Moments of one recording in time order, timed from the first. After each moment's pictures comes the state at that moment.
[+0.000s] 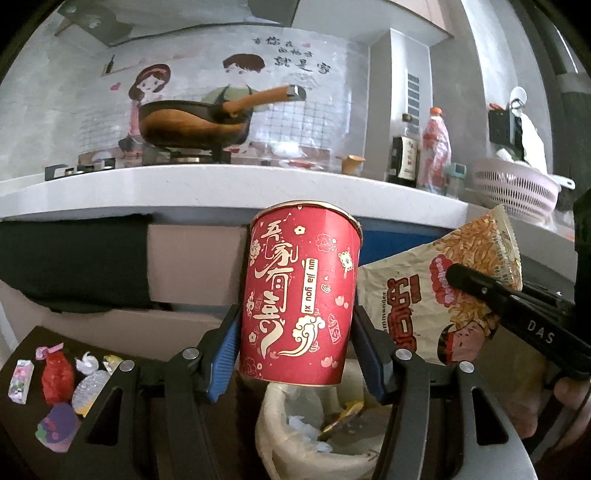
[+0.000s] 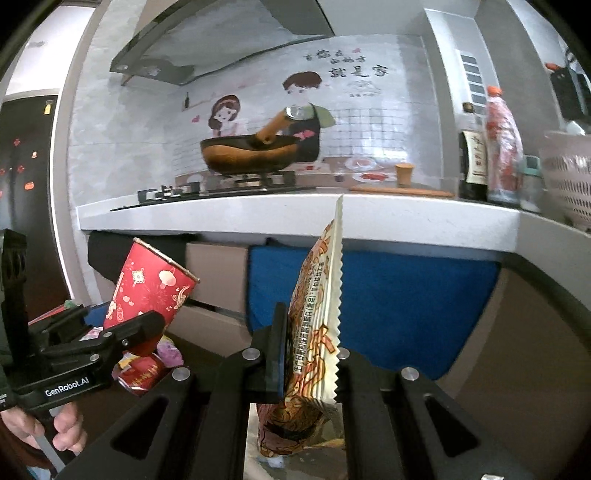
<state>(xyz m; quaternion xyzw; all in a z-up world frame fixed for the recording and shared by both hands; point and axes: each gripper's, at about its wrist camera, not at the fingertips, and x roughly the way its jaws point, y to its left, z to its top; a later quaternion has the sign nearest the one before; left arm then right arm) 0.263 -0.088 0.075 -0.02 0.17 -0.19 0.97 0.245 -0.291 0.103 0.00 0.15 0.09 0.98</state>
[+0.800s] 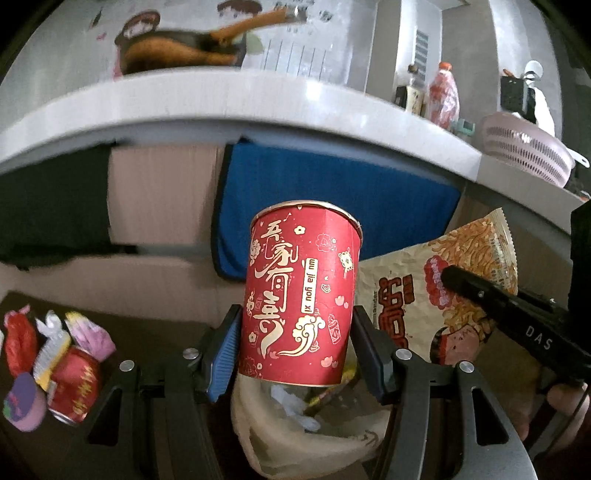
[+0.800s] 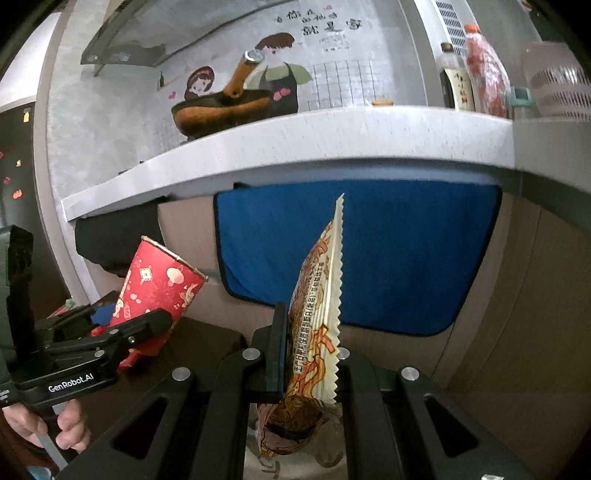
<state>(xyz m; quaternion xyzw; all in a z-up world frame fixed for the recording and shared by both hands) 0.304 -0.109 0.015 -0.04 0.27 -0.22 0.94 0.271 -0.315 0.041 0.04 0.22 0.09 0.97</state>
